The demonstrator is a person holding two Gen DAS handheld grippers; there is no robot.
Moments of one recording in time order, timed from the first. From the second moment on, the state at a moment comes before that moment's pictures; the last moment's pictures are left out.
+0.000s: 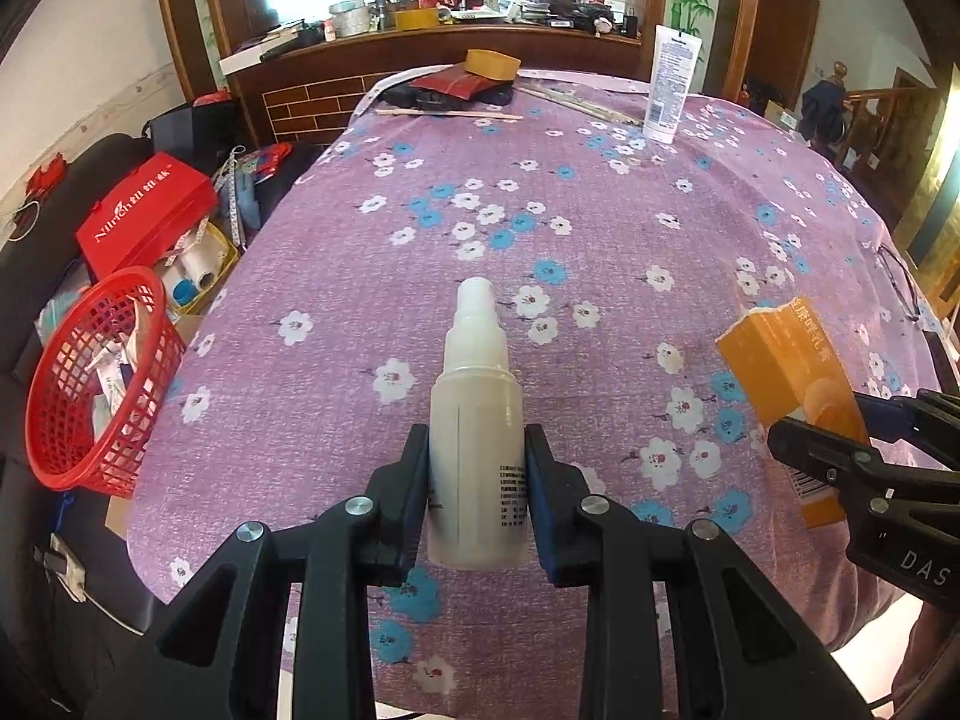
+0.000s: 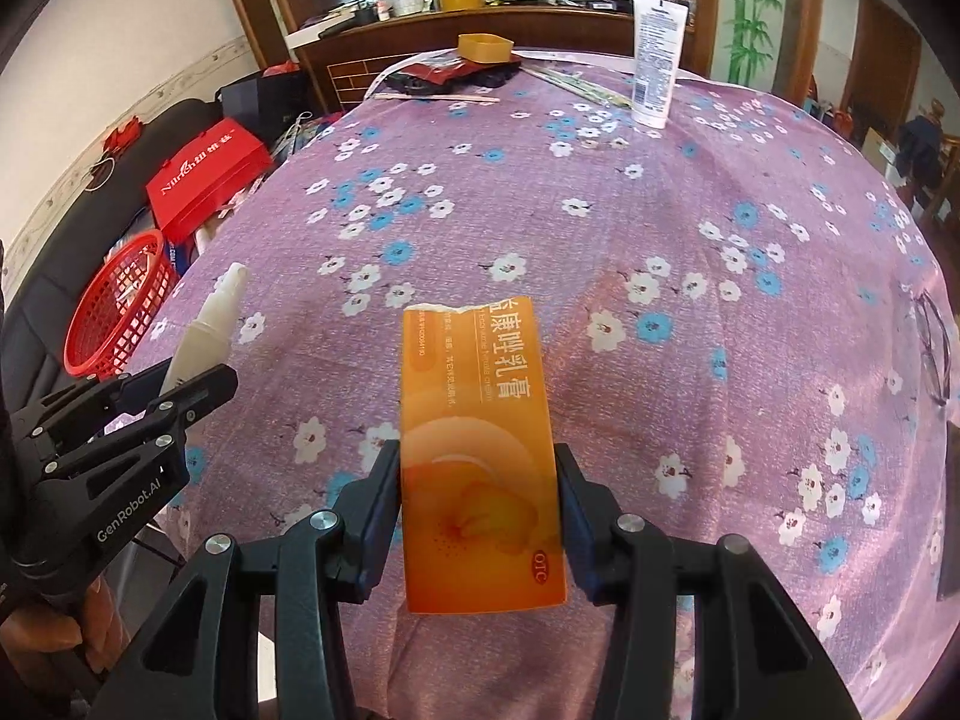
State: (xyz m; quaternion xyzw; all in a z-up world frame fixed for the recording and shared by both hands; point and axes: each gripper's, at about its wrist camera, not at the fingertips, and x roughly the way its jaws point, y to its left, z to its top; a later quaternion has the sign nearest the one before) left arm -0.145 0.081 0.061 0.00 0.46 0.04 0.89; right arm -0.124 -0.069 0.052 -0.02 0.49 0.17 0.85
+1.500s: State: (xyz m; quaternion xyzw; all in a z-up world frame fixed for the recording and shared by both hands) left arm -0.150 0.109 0.058 -0.01 0.46 0.06 0.89; right arm -0.124 -0.037 0.045 -0.04 0.50 0.20 0.84
